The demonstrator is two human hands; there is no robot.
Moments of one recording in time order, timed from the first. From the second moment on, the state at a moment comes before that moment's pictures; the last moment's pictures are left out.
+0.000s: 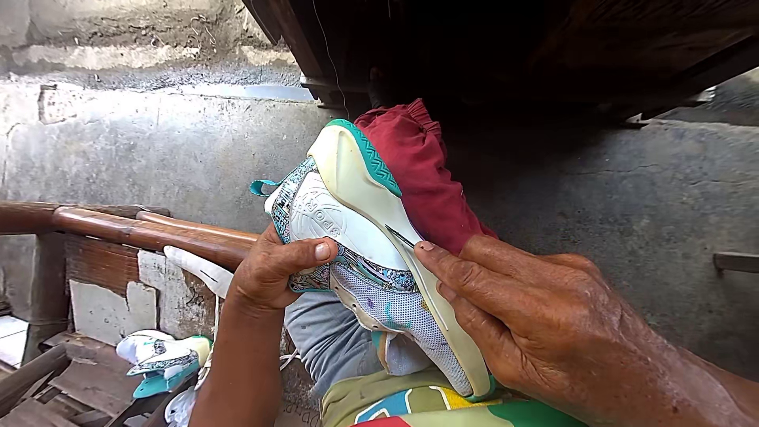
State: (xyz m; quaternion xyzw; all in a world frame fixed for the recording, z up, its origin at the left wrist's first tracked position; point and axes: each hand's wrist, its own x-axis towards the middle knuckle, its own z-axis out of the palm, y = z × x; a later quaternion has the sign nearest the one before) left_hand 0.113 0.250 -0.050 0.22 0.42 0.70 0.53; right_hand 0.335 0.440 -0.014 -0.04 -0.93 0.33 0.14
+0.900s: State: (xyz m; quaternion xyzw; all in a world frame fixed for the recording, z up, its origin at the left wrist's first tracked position) left_hand 0.113 0.252 -0.053 0.21 0.42 0.69 0.55; right_hand 0.328 0.441 -0.017 -0.03 -0.93 0.32 0.16
